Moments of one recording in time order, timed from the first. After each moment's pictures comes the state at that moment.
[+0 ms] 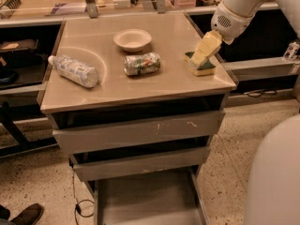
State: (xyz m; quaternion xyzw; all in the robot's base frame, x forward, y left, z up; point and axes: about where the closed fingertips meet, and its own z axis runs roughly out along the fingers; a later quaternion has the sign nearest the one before) arm 0.646 -0.191 0.901 -0.38 0.91 0.06 0.13
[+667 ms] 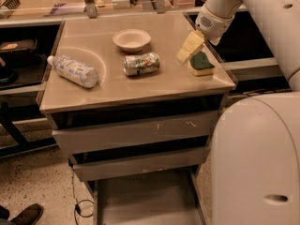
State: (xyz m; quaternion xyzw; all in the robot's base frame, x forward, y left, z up) arm 0.690 -0.167 0.879 -0.36 0.92 0.07 0.12
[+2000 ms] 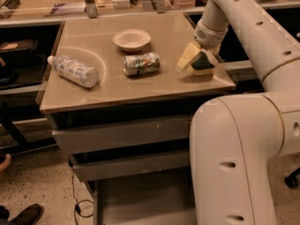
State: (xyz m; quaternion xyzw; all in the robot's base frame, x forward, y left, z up) arm 0.732 -0.186 0.822 -0.32 0.94 0.05 0.09
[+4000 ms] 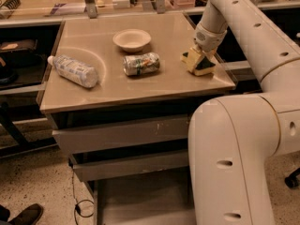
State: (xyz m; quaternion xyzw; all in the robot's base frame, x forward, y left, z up) arm 0.735 -0.187 0.811 -0.32 0.94 0.05 0.08
